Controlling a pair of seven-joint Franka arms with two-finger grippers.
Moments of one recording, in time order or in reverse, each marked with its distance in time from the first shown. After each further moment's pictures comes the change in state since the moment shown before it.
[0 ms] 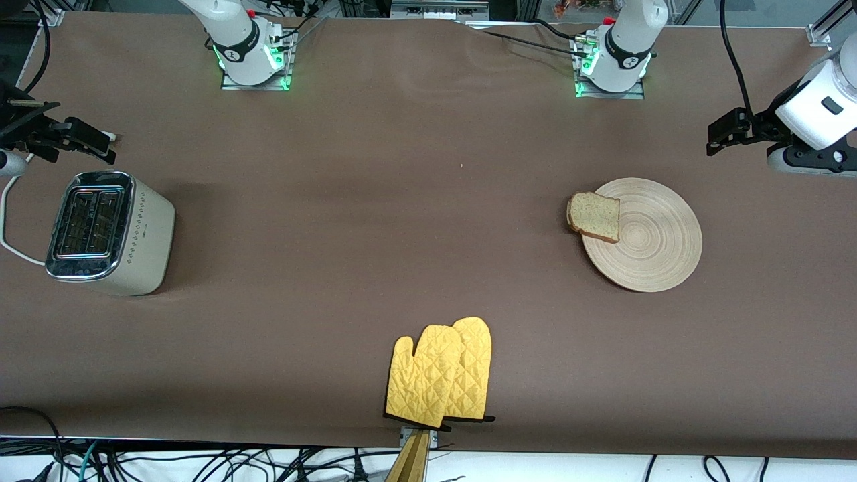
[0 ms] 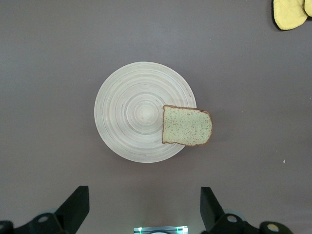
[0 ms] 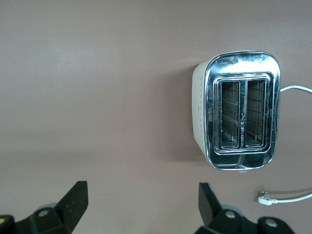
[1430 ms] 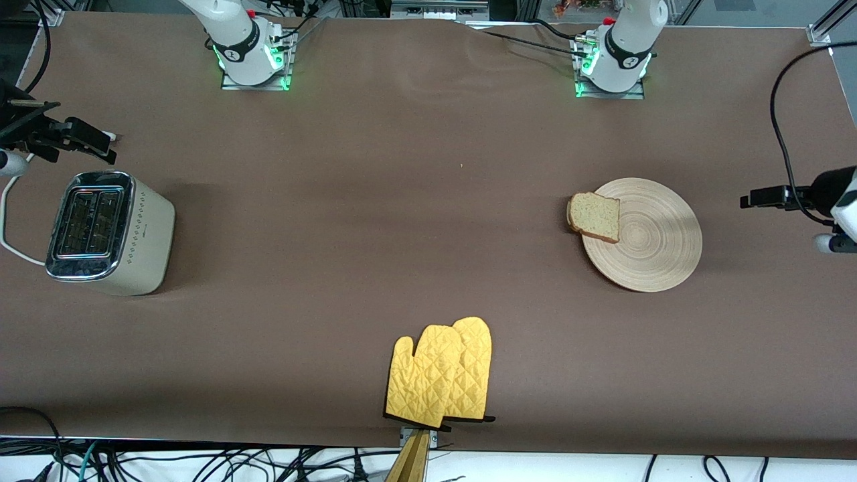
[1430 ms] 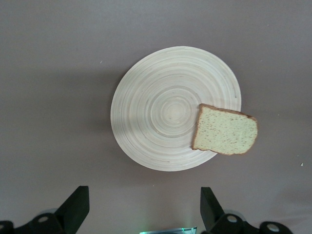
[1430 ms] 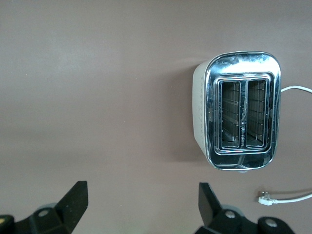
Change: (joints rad) left arm 0.304 0.331 0.018 0.067 -0.116 0.041 0.244; right arm 0.001 0.000 0.001 0.000 0.001 0.000 0.000
